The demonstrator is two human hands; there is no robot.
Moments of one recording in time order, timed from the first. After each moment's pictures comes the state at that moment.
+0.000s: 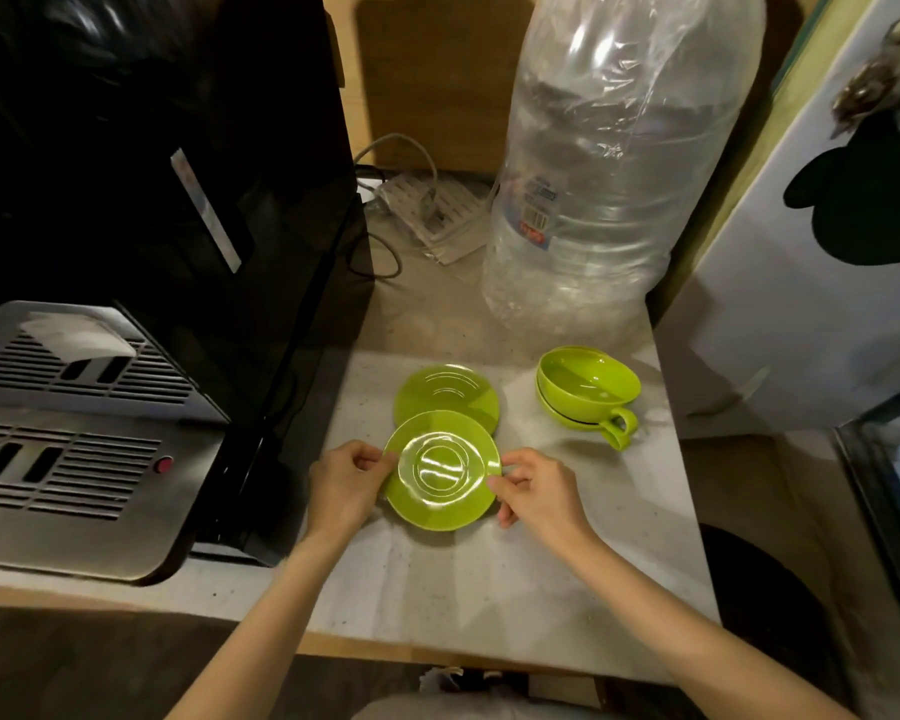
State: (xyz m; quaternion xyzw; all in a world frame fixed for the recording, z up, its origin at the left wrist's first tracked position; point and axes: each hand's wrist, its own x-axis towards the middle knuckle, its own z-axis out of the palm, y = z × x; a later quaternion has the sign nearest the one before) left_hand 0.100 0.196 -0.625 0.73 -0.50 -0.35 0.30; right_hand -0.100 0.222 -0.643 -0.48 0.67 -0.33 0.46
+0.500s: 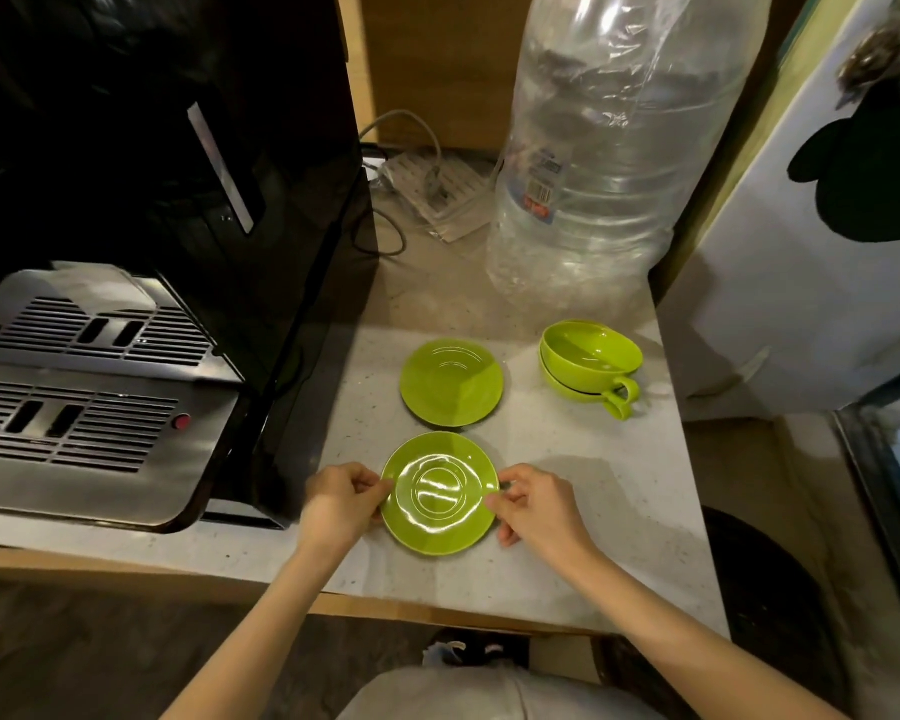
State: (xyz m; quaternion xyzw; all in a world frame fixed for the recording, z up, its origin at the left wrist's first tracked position) left_hand 0.120 0.242 -0.640 0.72 -0.54 -0.39 0.22; right_hand -0.091 0.264 -0.655 -0.50 0.67 -0.29 0.47
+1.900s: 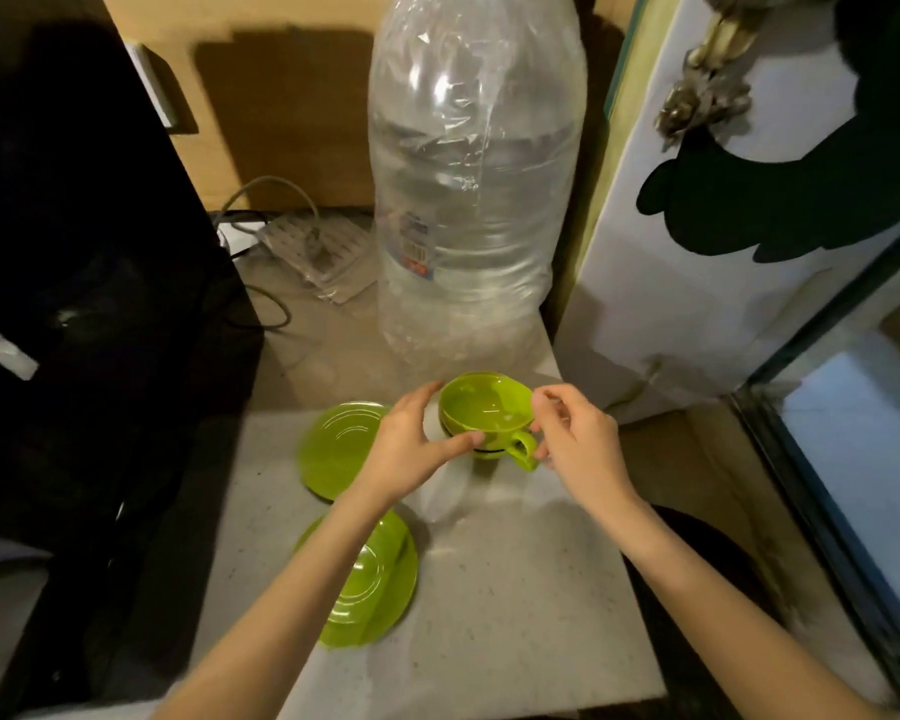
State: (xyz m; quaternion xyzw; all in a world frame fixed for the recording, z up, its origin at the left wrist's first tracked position) left_hand -0.036 0.137 -0.586 0.51 -0.74 -0.37 0.24; right_hand -0.206 0.203 -0.579 -0.47 0.73 -0.43 0.25
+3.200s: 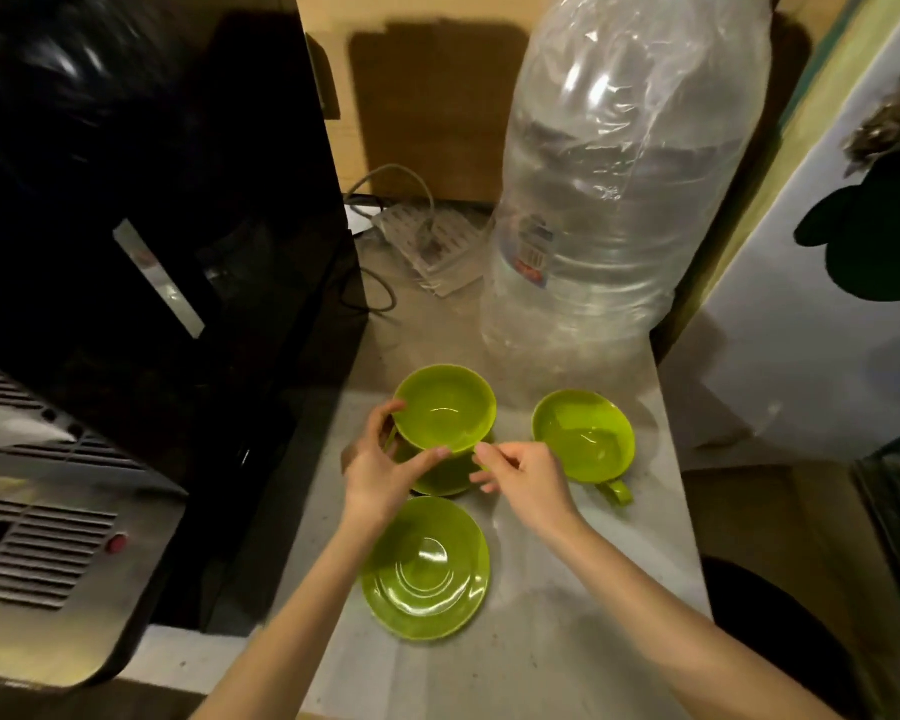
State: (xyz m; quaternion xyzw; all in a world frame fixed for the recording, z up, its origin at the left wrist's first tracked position) left_hand 0.053 0.146 -0.611 0.60 -0.52 -0.42 0.44; right_hand -0.105 0.160 -0.617 -0.50 0.64 -0.36 0.46
